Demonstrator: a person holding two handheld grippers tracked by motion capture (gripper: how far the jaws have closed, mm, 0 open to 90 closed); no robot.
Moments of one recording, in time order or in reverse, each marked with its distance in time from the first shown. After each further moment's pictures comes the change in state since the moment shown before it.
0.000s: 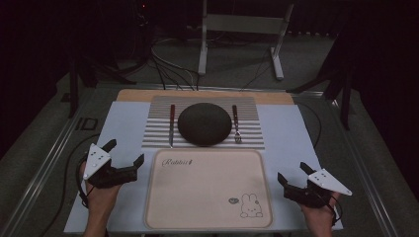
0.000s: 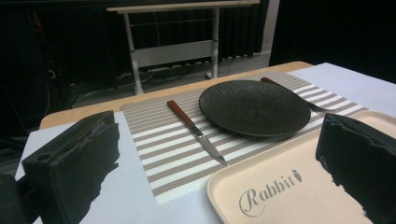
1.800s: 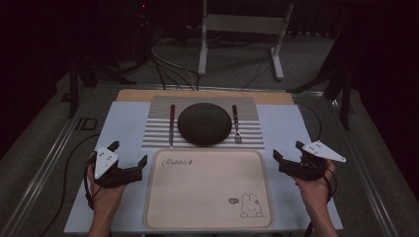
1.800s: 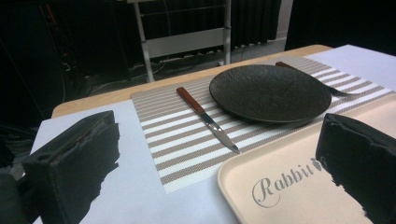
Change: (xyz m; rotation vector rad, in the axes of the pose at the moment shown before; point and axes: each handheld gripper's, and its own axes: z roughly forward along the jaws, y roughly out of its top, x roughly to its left) left arm -0.007 -0.011 0.013 0.053 0.052 0.043; right arm -0.005 0.064 0.036 0.051 -0.002 0.048
